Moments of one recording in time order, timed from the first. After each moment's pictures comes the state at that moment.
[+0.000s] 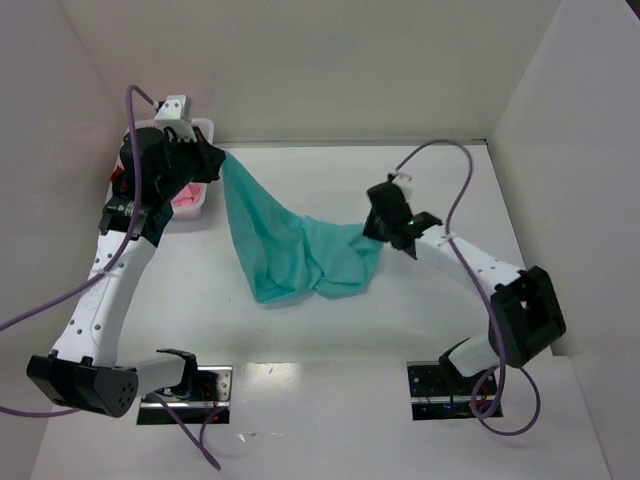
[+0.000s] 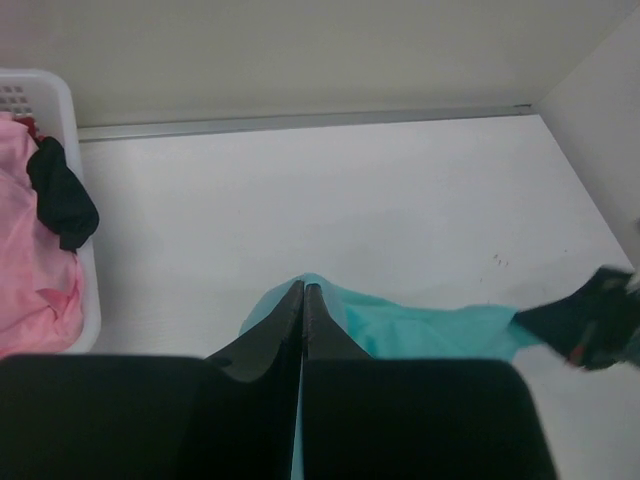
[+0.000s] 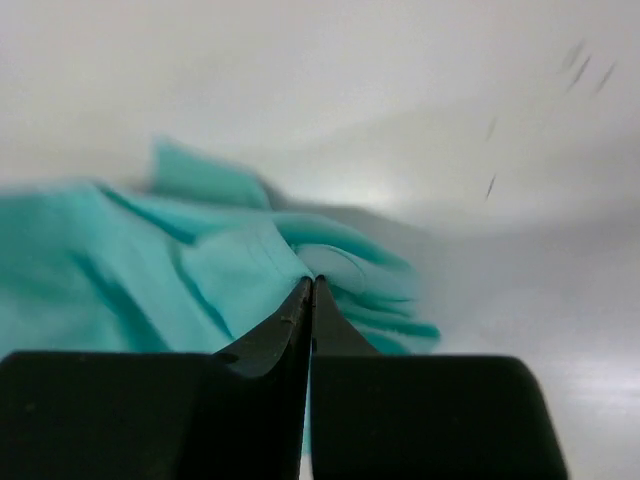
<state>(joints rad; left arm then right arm) -0.15 1.20 1.39 -0.39 0.18 -0.24 0.55 1.47 1.00 -0.35 0.30 0.69</state>
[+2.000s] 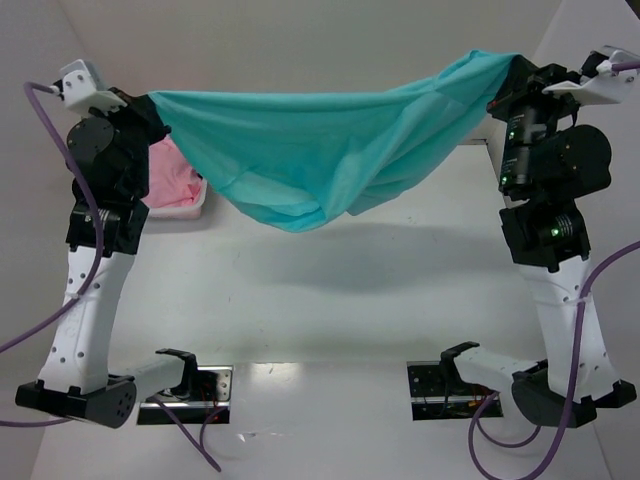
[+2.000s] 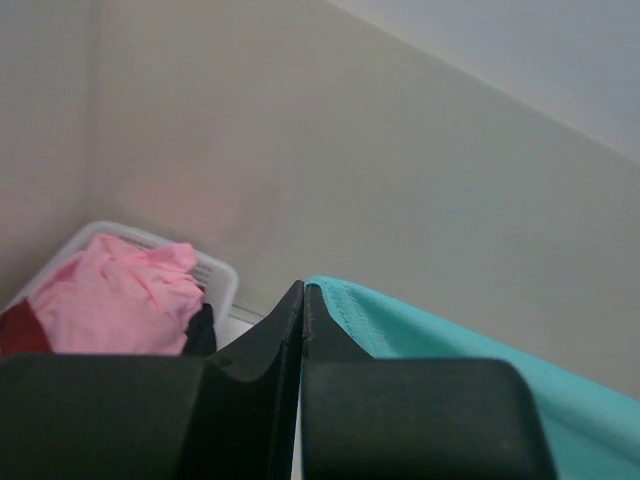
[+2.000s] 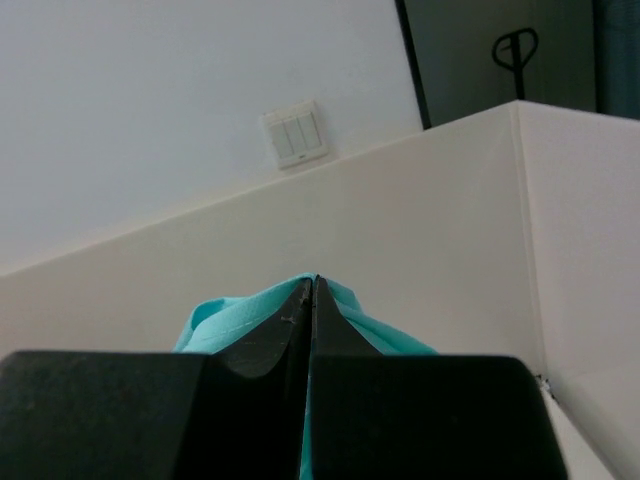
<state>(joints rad) -0.14 1.14 1.58 -0.22 -0.40 -0.34 0.33 1.15 1.77 -0.07 0.53 0.07</state>
